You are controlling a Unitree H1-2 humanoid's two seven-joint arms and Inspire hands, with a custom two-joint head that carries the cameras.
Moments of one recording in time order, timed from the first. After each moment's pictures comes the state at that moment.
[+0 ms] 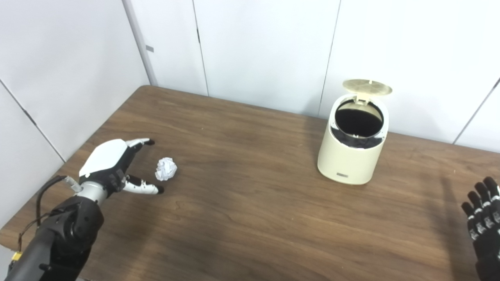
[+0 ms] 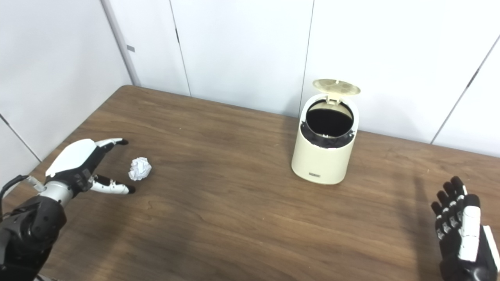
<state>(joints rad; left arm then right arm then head) 0.17 0.65 0.20 -0.42 0.64 0.43 -0.30 -0.07 -0.16 -0.16 -0.19 0.25 0.25 0.09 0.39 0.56</state>
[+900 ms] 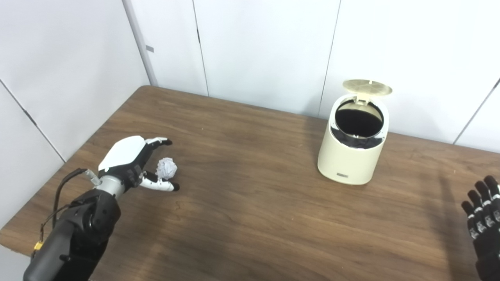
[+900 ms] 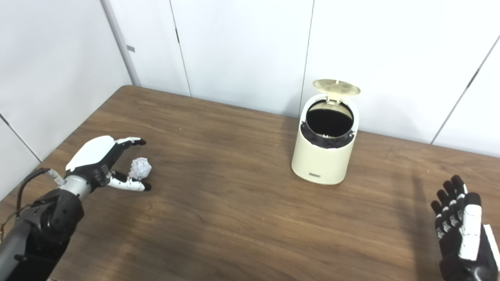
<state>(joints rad) 0.08 0.62 0.16 -0.39 0.67 0.41 -0.31 -0.07 -0.16 -0.16 -0.21 0.25 0.27 0.09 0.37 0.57</state>
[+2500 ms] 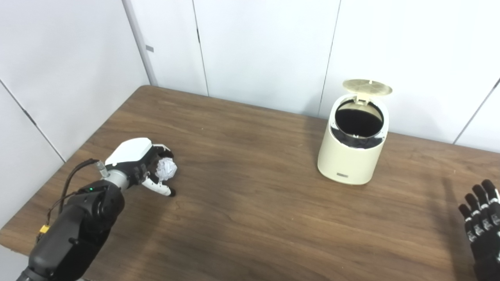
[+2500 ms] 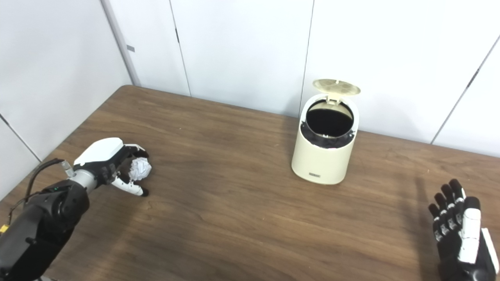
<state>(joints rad) 0.03 0.68 0.08 -0.28 0.73 0.41 -0.39 -0.07 -0.16 -0.17 -0.15 0.28 0.23 0.11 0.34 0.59</state>
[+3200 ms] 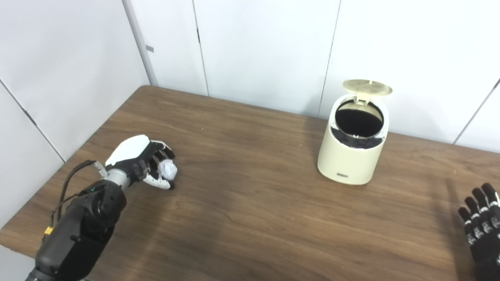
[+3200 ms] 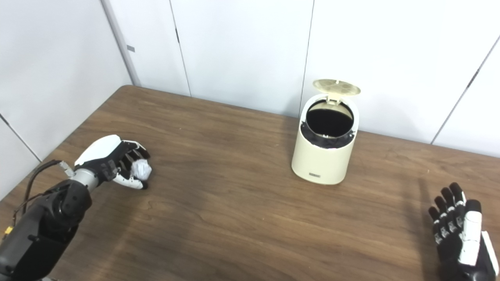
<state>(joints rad) 0.01 0.63 0.12 -0.24 0.63 0.41 -0.32 -0.06 -0.16 -0.17 -0.13 0.30 0.22 0.11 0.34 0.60</state>
